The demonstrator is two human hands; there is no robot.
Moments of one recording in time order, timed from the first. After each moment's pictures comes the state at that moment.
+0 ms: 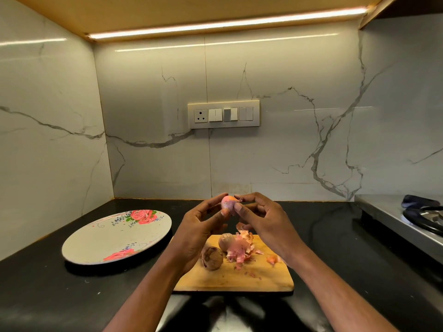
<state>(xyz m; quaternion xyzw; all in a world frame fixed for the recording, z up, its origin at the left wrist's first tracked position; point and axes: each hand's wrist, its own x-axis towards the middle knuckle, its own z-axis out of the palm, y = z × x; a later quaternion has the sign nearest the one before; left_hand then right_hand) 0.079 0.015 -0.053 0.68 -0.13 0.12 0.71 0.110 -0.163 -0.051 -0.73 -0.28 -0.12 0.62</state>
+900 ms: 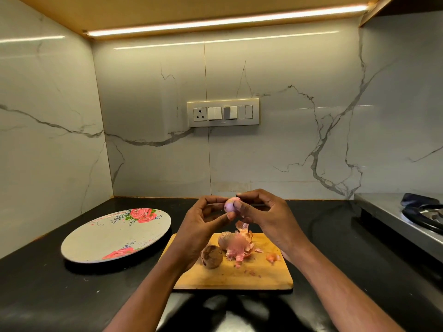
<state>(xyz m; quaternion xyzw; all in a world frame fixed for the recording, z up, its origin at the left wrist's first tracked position) 0.080 0.013 -0.056 0.73 -0.14 0.15 0.65 0.111 -0.168 -0.047 -0.70 -0.26 -0.13 0.65</state>
